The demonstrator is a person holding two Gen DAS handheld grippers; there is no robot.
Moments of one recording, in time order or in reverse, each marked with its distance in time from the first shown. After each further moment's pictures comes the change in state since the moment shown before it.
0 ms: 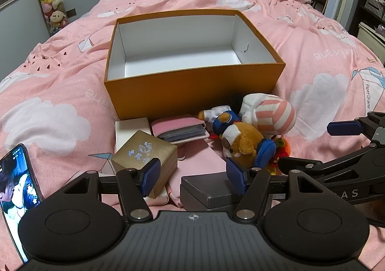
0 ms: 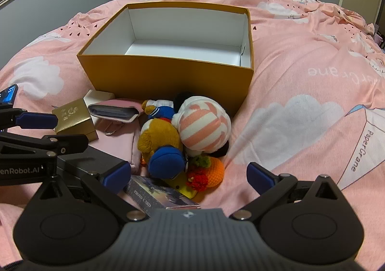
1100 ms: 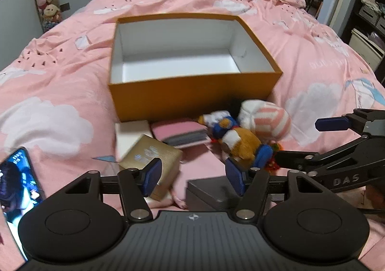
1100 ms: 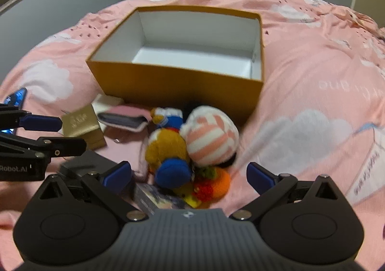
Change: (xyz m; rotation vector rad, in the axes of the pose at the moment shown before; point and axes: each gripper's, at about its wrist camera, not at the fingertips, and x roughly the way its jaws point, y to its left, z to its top) left arm -0.009 0.023 0.009 0.028 0.004 -0.099; right arm -0.001 -0.004 0.021 -0.037 0.015 0.085
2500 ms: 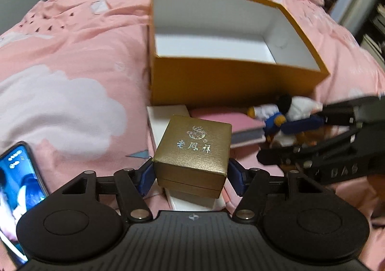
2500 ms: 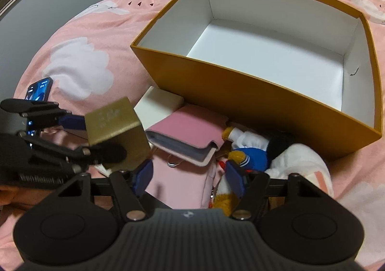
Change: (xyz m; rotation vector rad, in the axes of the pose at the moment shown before) left arm 0.051 0.074 0.024 0.365 0.155 -0.240; right arm 0.083 0.048 0.057 -0.124 0.182 0.269
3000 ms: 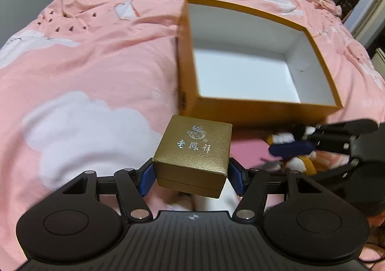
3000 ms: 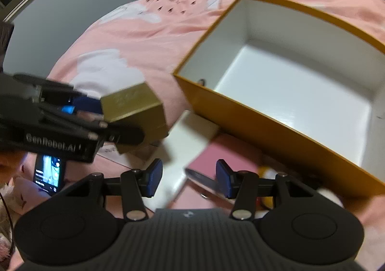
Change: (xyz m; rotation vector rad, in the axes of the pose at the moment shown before) left arm -0.018 0.034 0.049 0.042 0.069 0.011; right arm 0.006 0.035 0.044 -0.082 0.014 0.080
